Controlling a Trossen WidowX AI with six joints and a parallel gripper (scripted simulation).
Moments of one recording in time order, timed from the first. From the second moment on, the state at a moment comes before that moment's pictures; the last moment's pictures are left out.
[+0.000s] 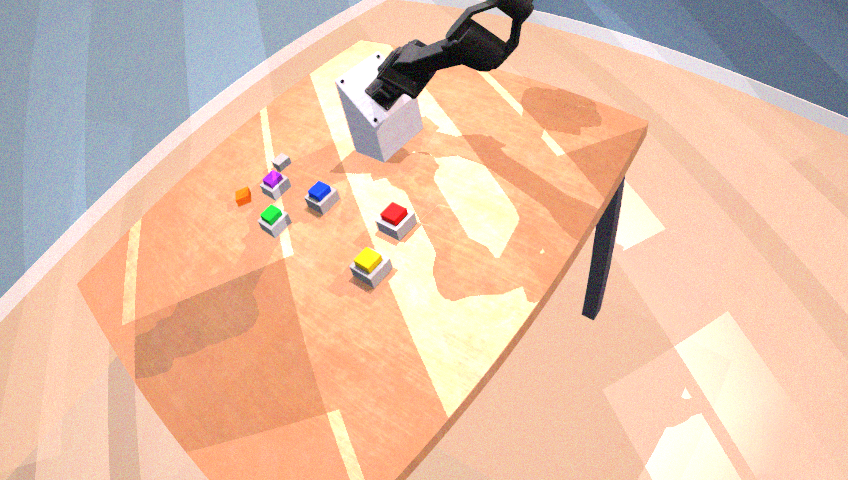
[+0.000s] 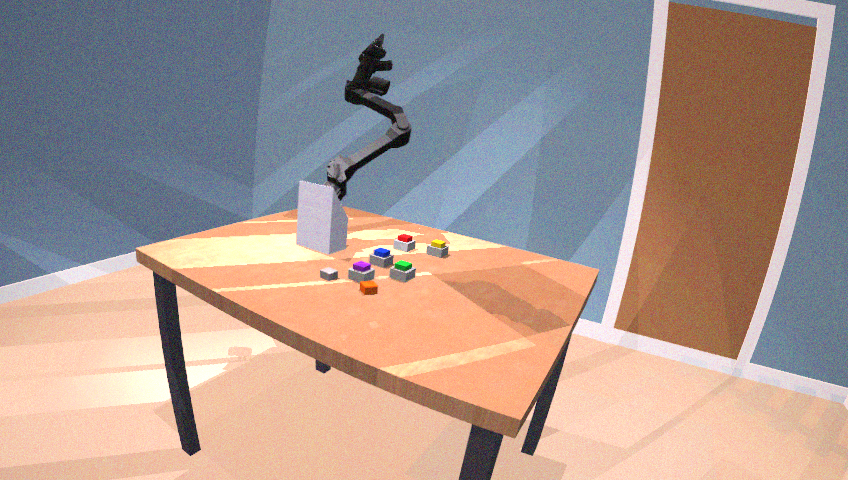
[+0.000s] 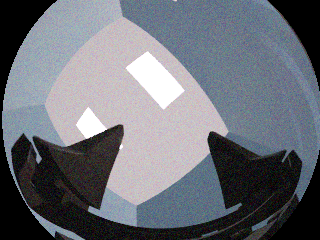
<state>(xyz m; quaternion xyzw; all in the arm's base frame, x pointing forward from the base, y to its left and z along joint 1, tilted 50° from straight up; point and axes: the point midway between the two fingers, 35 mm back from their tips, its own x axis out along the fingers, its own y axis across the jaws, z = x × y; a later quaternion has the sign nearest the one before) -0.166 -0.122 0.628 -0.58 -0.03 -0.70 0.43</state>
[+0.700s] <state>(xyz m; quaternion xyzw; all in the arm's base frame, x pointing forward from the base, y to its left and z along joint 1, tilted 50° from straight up) -0.205 -0.357 0.460 -0.20 -0.06 -0.73 0.65</state>
